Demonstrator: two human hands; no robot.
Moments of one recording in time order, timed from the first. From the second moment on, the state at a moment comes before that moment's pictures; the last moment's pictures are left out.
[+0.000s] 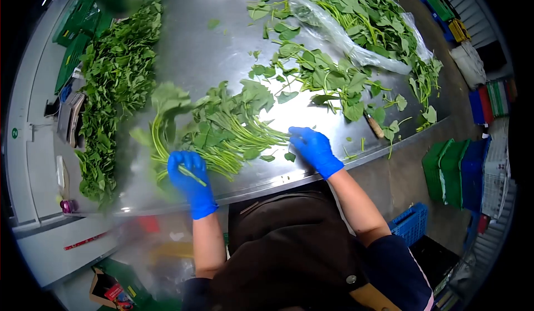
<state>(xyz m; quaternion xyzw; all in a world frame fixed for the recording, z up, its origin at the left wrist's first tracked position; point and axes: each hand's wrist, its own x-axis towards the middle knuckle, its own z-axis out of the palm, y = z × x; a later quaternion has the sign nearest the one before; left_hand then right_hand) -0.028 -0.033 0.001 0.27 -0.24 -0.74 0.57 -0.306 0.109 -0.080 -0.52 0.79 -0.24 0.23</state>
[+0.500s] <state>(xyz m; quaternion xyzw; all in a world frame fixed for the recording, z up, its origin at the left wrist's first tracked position) -0.032 -0.016 0.019 0.34 -0.20 -0.80 0.46 -0.298 0.071 -0.065 -0.40 0.72 -0.51 0.27</state>
